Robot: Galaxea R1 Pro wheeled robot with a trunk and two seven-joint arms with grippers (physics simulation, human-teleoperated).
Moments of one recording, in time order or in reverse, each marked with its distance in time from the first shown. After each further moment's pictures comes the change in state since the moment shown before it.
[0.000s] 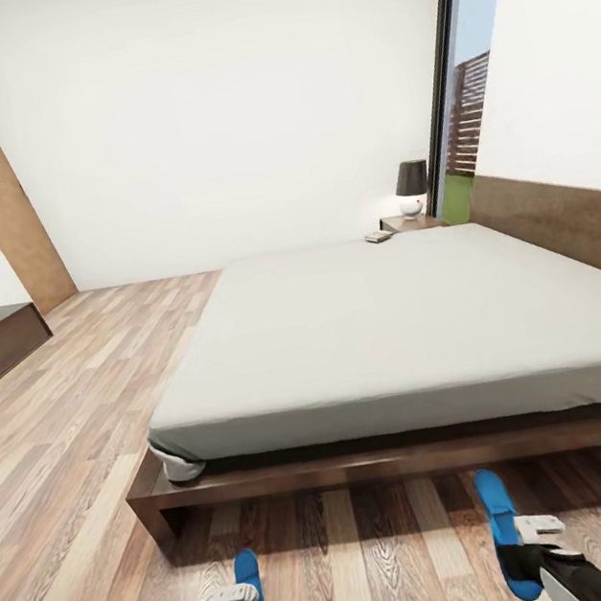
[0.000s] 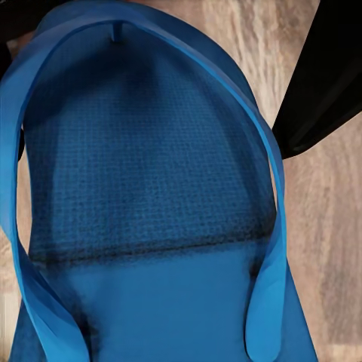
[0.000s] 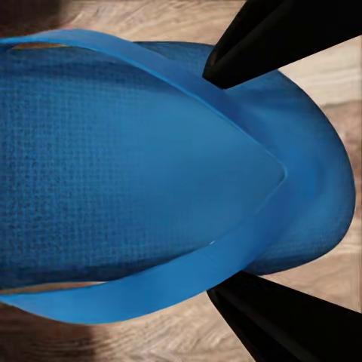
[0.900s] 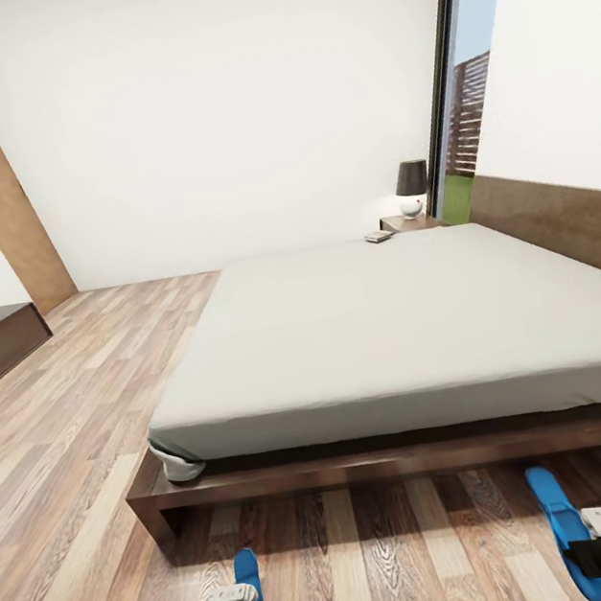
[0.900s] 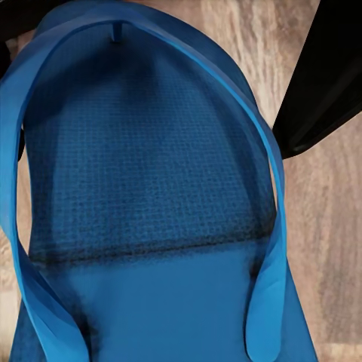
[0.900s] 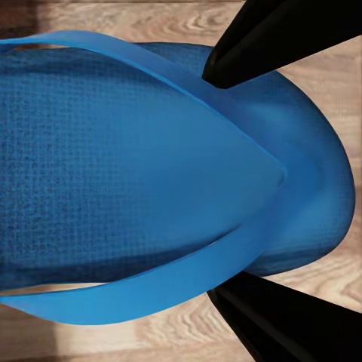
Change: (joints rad) left arm 0.000 0.001 0.001 0.000 0.000 -0.002 0.000; right arm -0.003 -0.236 0.000 -0.009 0.016 0.113 0.260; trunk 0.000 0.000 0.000
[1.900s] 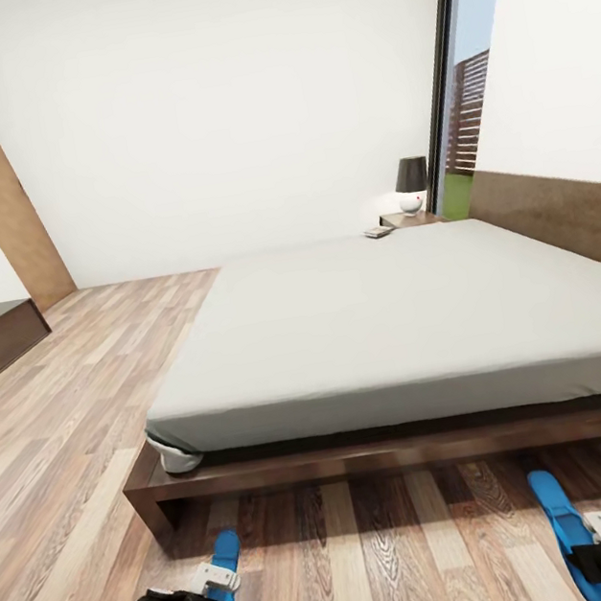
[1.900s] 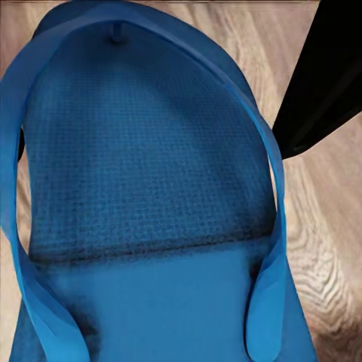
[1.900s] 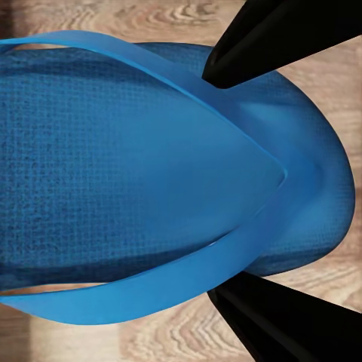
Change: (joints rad) left arm -0.036 0.048 0.001 -0.120 -0.334 0.126 0.086; right arm 0.000 0.003 0.000 0.024 0.001 -0.013 -0.004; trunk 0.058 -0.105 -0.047
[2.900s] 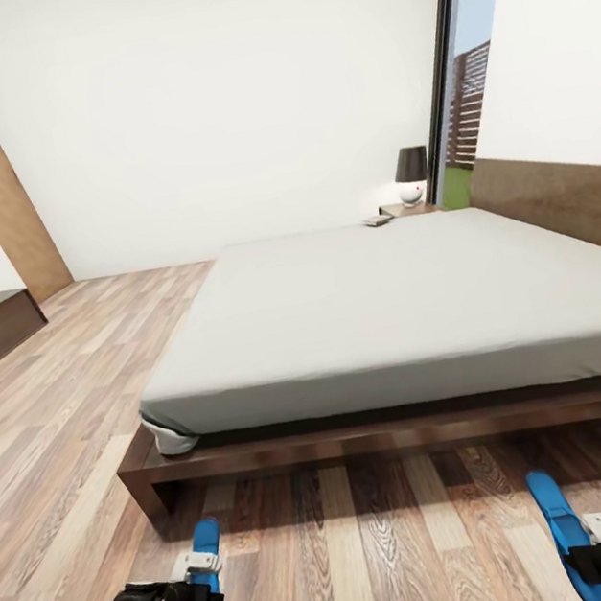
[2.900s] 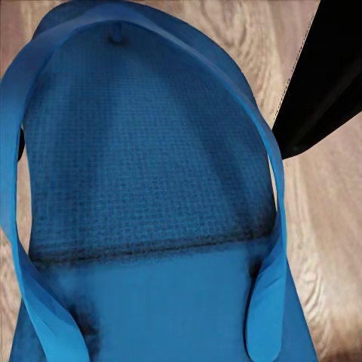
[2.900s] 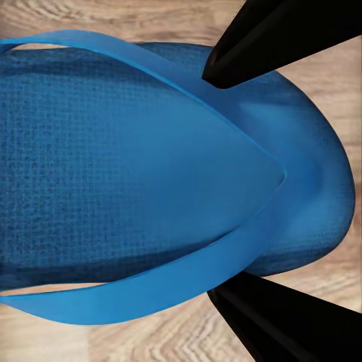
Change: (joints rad) left arm -0.006 0.002 0.159 -0.007 -0.016 -0.001 -0.001; right arm 0.003 0.007 -0.001 0.001 -0.001 -0.008 0.003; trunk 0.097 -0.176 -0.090
